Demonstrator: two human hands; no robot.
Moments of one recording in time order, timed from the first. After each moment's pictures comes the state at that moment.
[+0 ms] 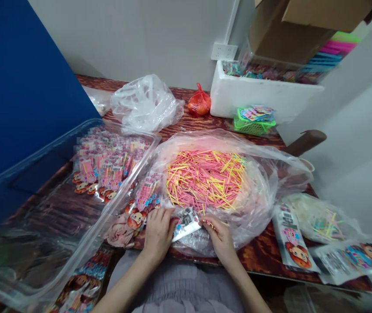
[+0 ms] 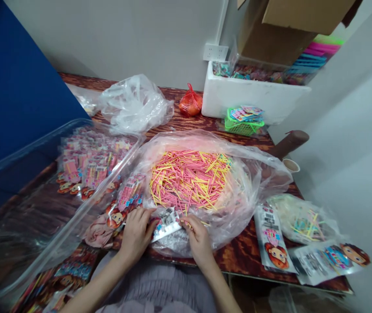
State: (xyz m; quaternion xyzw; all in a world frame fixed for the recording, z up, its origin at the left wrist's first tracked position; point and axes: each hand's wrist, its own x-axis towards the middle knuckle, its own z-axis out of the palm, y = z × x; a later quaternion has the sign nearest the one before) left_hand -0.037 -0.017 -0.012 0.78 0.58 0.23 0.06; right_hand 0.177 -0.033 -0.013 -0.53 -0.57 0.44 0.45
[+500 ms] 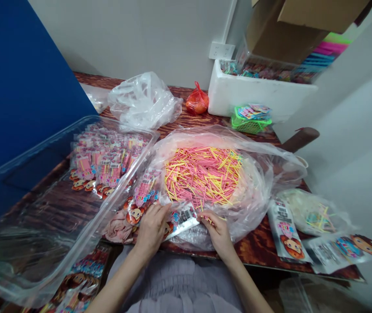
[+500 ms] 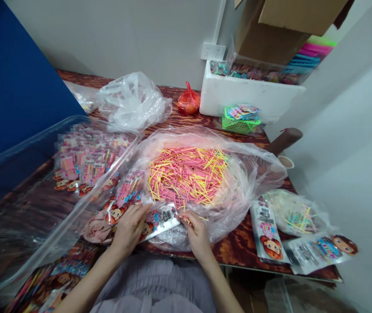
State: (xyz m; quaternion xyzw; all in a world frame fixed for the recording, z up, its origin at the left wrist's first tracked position) left_hand -0.054 -0.015 -0.011 0.77 0.53 0.33 0.13; right_hand 0.178 -0.034 -0.014 -0.52 -0.57 0.45 0.45
